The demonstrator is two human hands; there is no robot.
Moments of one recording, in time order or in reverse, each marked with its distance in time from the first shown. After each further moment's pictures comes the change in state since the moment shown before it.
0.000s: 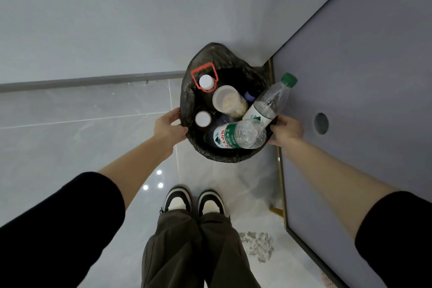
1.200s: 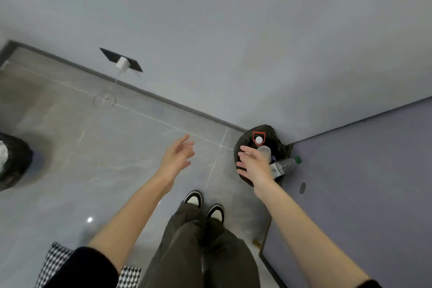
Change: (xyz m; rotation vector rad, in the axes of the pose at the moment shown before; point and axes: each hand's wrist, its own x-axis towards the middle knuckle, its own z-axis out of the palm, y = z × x) left_hand -0.338 0.064 -0.159 -0.365 0.199 0.174; right_hand -0.377 -0.153 -0.023 -0.191 -0.544 -0.197
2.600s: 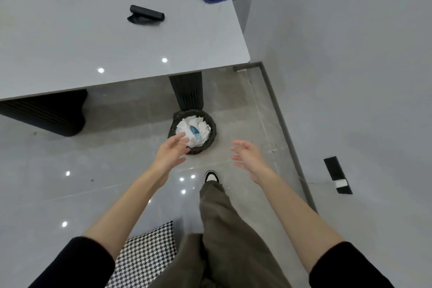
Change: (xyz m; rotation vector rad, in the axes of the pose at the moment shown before) left_hand -0.136 -0.021 -0.686 -0.733 0.756 -0.009; right_hand -0.226 -0.065 0.738 -0.854 -0.805 -0.207
